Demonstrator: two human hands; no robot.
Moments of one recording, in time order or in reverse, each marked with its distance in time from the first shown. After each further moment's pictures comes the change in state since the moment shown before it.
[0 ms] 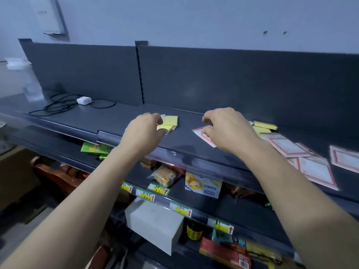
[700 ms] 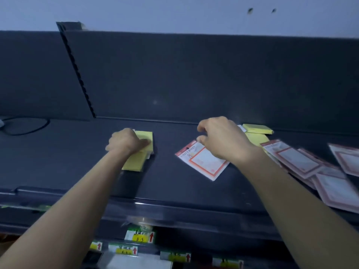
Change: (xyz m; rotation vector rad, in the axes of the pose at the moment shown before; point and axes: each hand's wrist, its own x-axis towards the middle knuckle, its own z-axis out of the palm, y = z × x) left_hand 0.214 -0.047 0.133 -0.088 -0.367 -0.341; right_hand 0.128 0.055 0.074 -0.040 -0.127 0.274
